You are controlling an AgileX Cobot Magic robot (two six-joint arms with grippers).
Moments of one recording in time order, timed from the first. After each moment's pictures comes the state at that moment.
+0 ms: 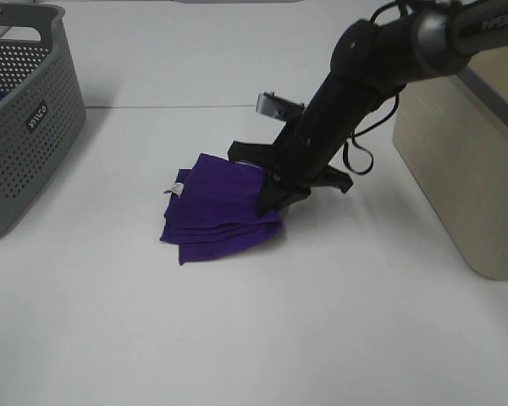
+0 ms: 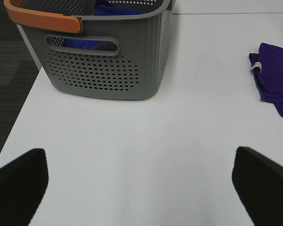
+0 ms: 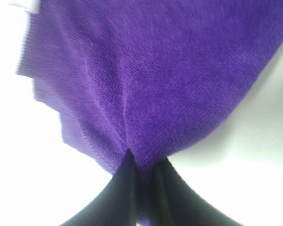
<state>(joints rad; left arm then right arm) 0.08 -0.01 -0.50 0.00 1.06 0.02 0.44 2.19 -1.54 0.51 0.82 -0.08</state>
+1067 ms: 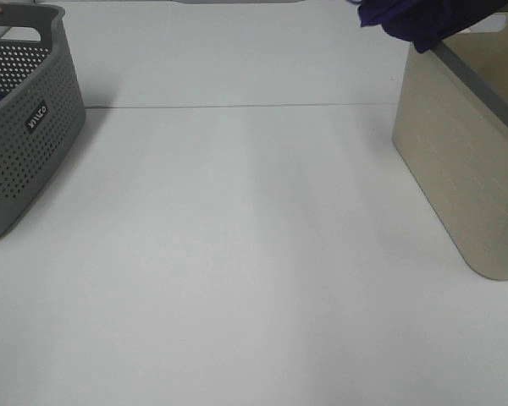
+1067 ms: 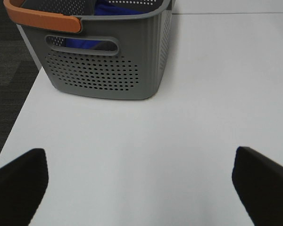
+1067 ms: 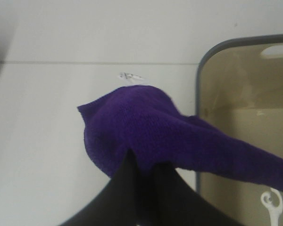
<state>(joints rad) 0.08 -0.01 -0.50 0.00 1.06 0.02 0.11 1.76 -1.92 0.13 1.03 0.02</state>
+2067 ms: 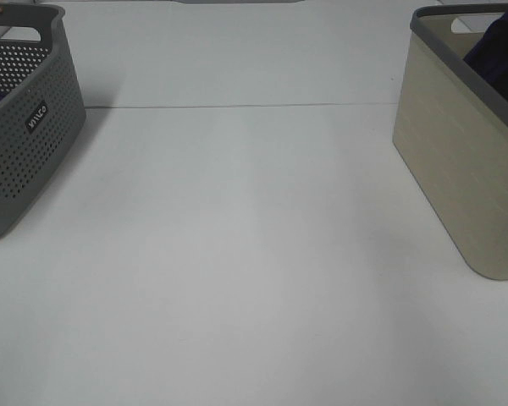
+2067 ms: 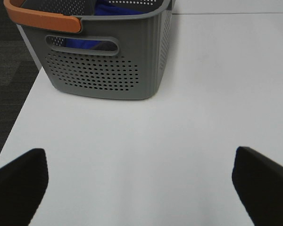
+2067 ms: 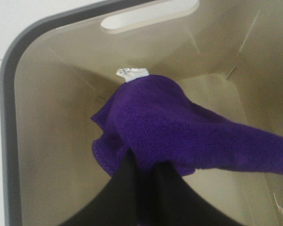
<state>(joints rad) 0.08 -0.01 -0.50 0.00 1.06 0.02 -0.14 1.97 -1.93 0.13 1.01 -0.06</state>
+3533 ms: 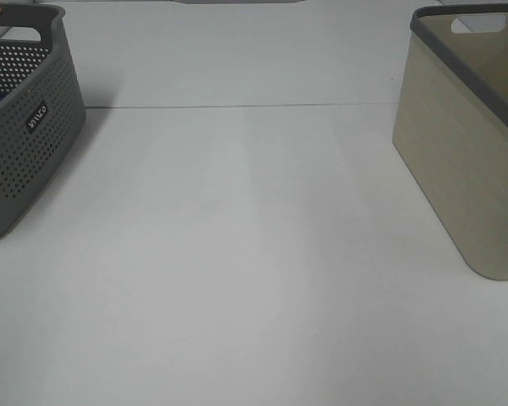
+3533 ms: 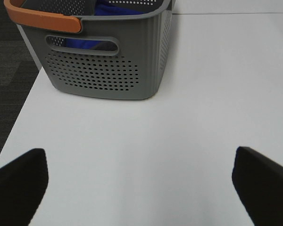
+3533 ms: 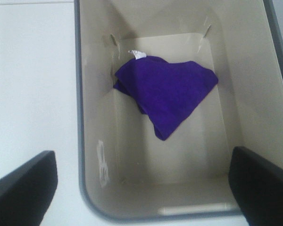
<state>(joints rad) 0.08 -0.01 -0.50 0.00 1.06 0.02 -0.14 1.36 -1.58 0.08 1.21 -0.17</state>
